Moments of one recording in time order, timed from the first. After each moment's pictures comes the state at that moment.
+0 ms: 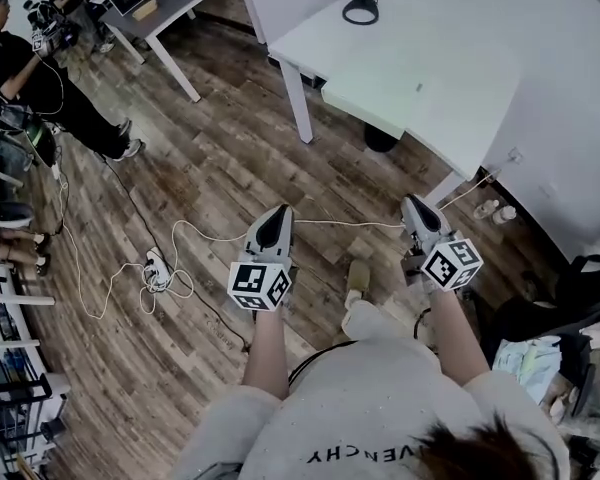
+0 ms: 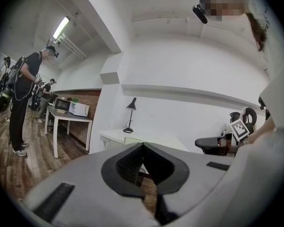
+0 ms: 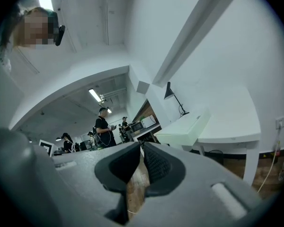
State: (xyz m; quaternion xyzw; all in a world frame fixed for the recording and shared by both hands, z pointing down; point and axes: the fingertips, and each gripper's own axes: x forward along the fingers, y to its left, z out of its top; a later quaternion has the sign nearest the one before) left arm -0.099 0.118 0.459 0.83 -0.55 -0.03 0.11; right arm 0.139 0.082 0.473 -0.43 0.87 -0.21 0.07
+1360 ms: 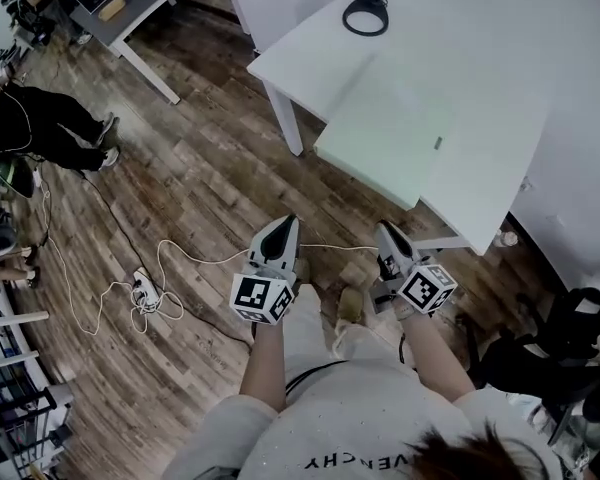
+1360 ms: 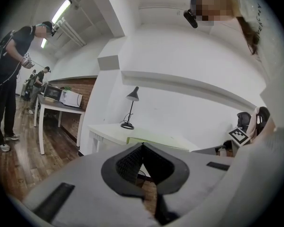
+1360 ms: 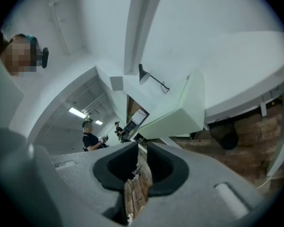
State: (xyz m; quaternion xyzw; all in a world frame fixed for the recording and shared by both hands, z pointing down) left arm -0.086 -0.115 0.515 0.84 -0.52 -0.03 0.15; right arm 0.087 -0.120 0.560 -0.43 0.80 -0.40 0.13
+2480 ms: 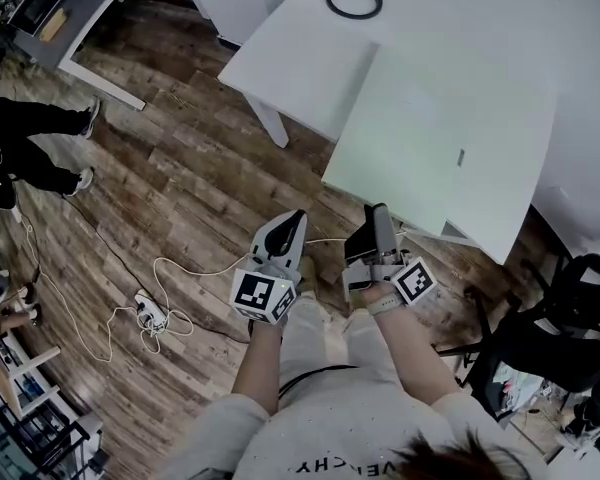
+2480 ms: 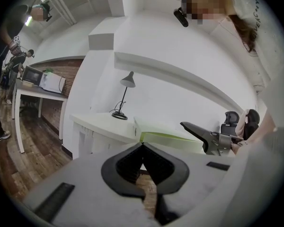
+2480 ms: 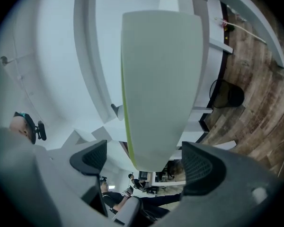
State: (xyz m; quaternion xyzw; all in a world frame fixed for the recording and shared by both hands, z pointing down) left arm -0.098 -0.239 0.568 0.89 -0.42 0.01 0.18; right arm 0.038 -0.248 0.588 -0.43 0.60 -0.51 0.44
